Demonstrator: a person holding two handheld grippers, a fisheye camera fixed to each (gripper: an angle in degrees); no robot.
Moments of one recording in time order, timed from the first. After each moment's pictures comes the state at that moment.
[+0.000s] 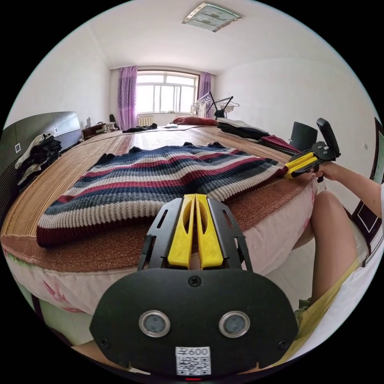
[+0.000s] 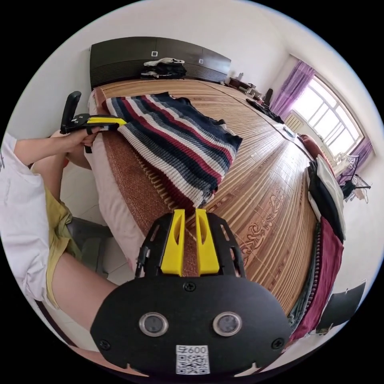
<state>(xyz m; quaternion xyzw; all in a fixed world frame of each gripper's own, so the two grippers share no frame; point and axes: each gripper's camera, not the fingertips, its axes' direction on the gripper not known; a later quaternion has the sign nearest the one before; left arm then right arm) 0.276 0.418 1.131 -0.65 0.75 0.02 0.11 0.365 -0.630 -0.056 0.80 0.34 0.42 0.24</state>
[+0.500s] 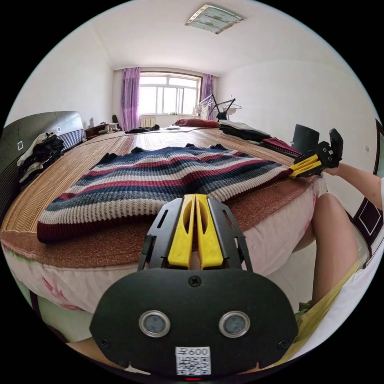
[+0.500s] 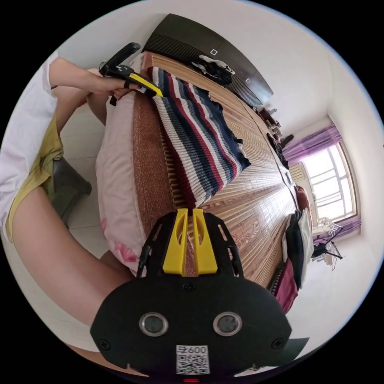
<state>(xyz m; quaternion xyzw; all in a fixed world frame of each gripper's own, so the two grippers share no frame) 0.274 0.401 1.152 -0.65 0.75 0.02 0.12 0.376 -0.659 -0.041 0.68 0.52 0.42 0.30</state>
